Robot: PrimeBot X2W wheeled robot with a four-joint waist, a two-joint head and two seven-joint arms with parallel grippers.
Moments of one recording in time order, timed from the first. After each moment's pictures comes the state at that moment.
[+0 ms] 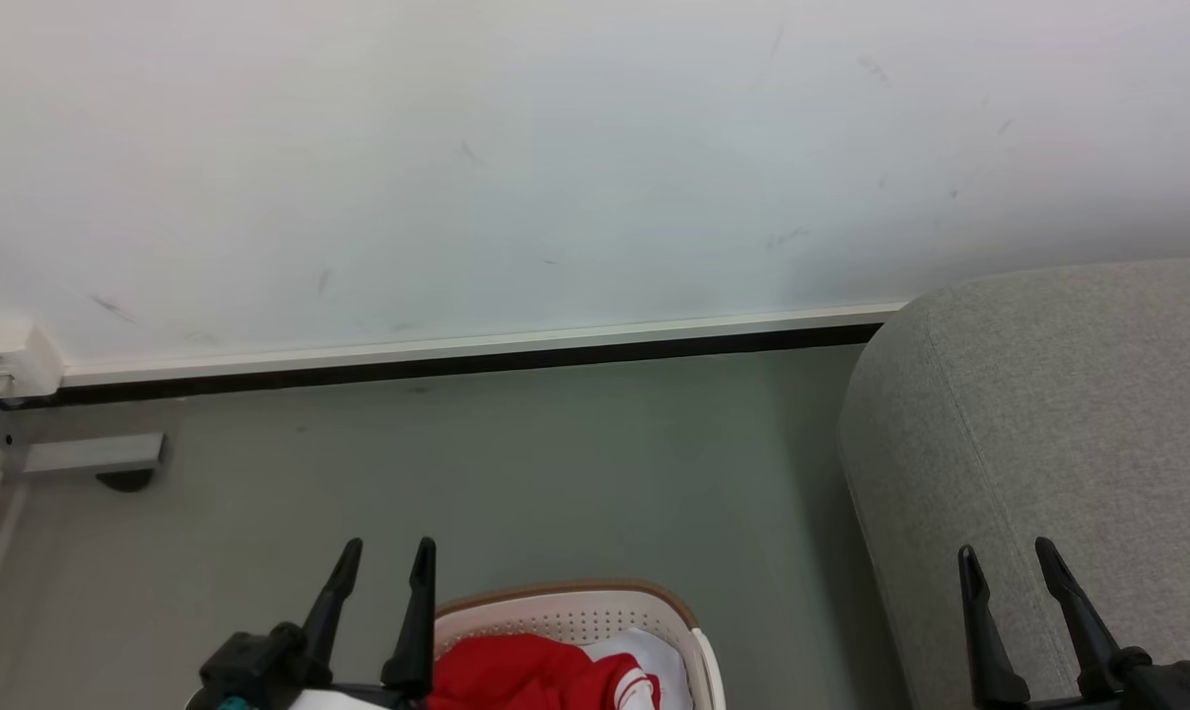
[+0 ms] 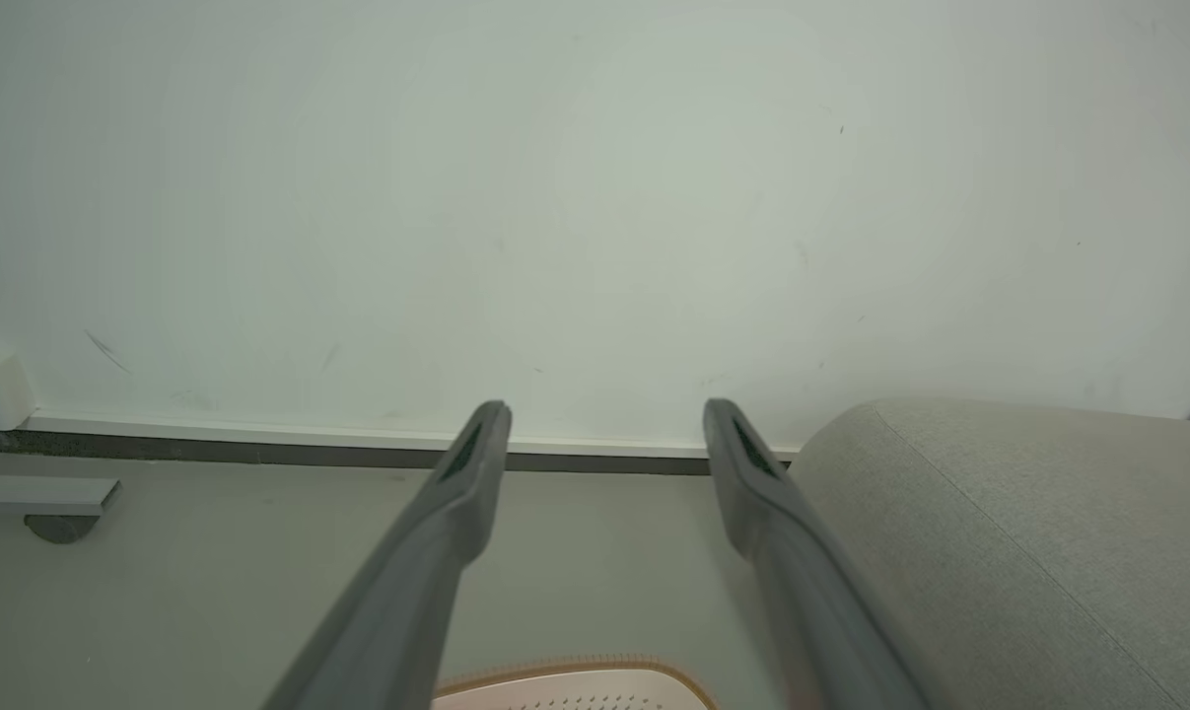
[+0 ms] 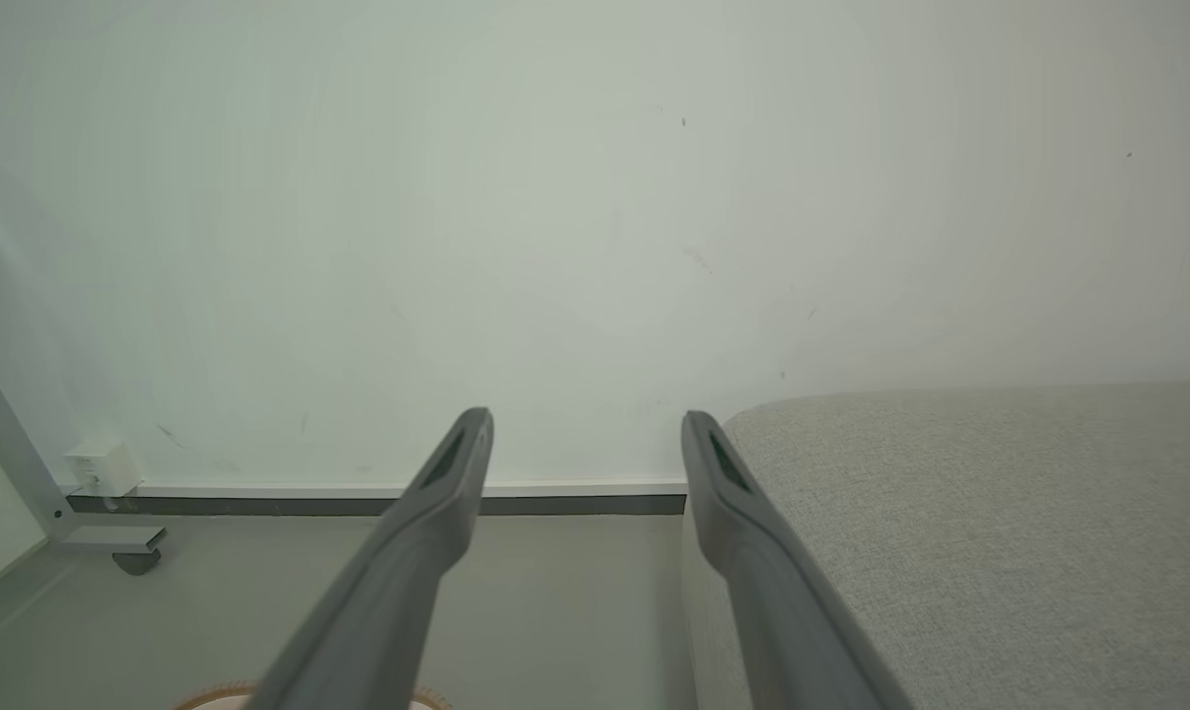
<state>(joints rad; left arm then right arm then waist) -0.04 0.05 -0.12 0.19 -0.25 -0.09 -0.26 0.02 -0.05 0.04 0.13 0.20 0.13 -0.26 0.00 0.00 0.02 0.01</state>
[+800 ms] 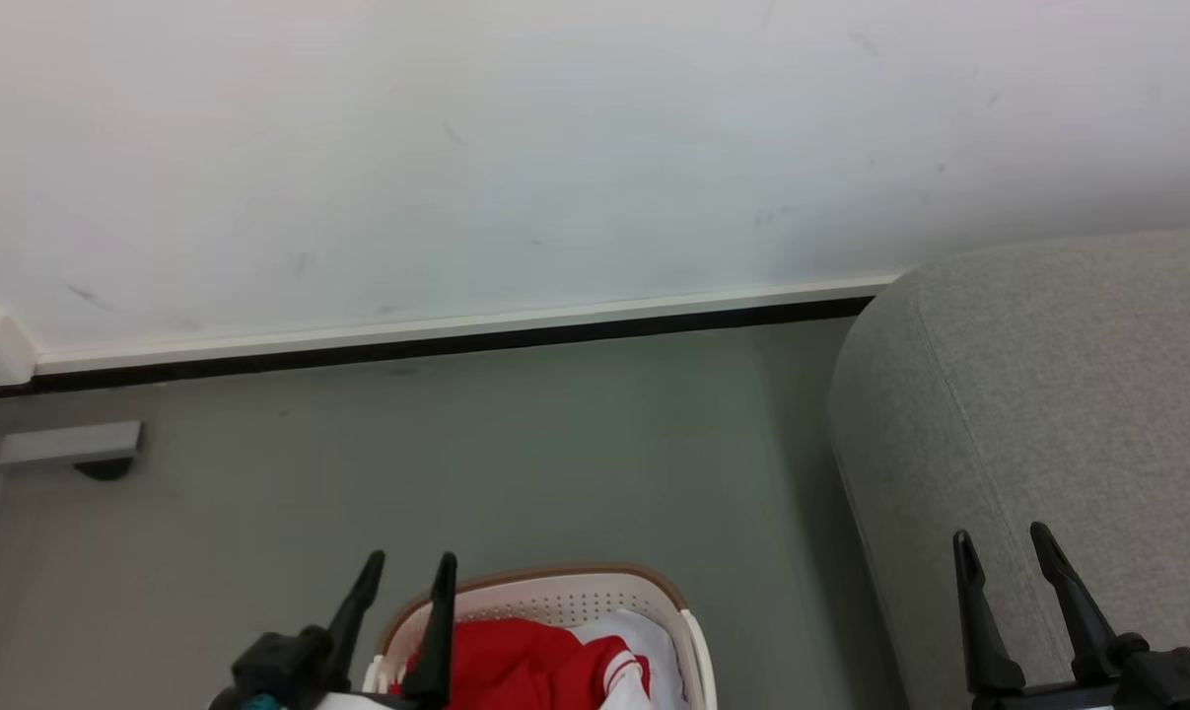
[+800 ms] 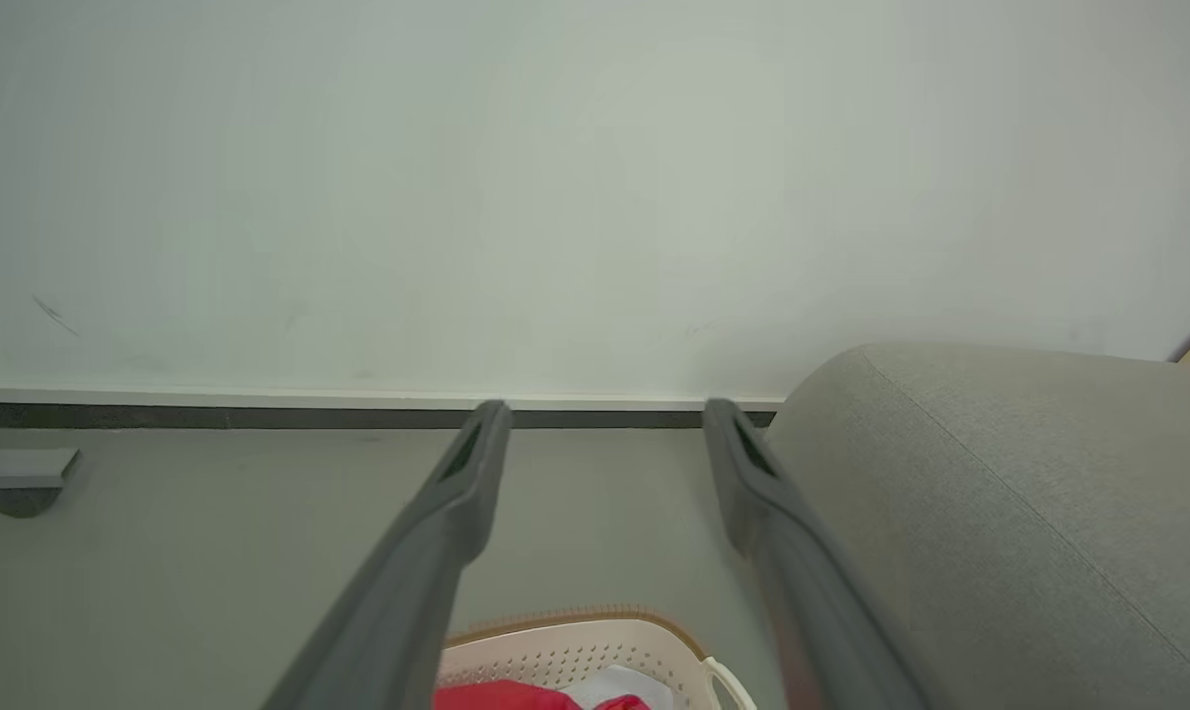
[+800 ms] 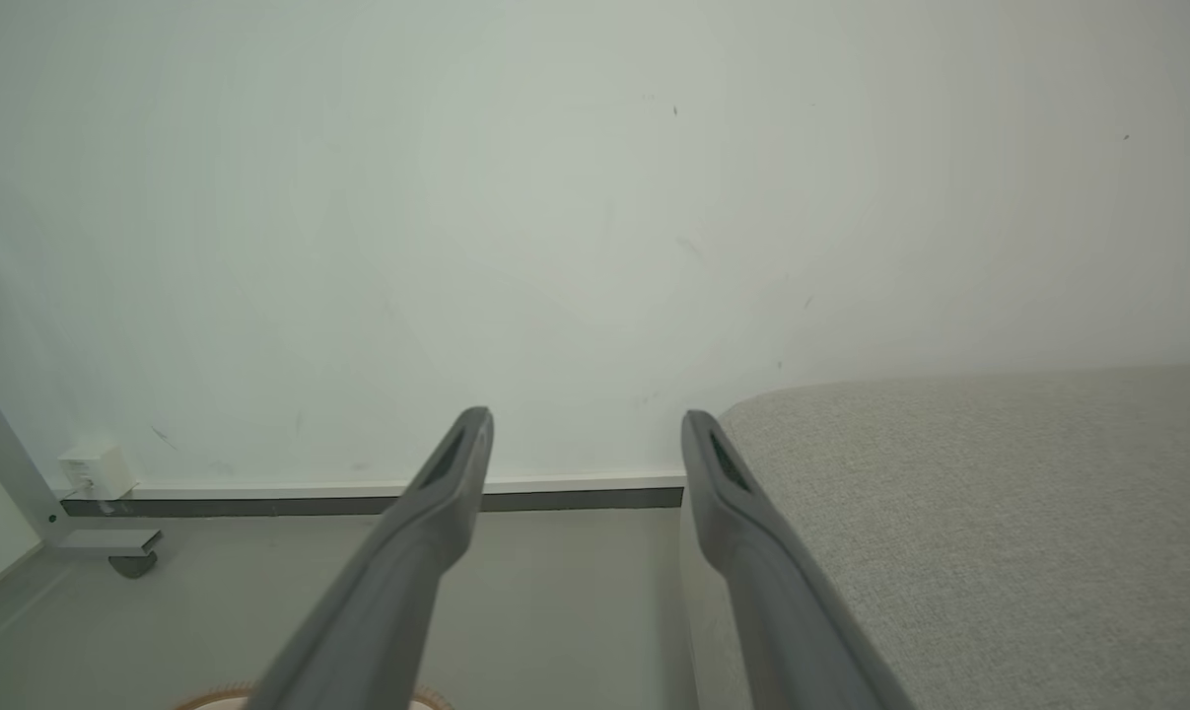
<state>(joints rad) -0.06 0.05 -0.14 0.23 -0.24 -0.10 -0.26 0.00 -0.05 0.05 0.13 0.21 0.13 -0.26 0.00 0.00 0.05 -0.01</state>
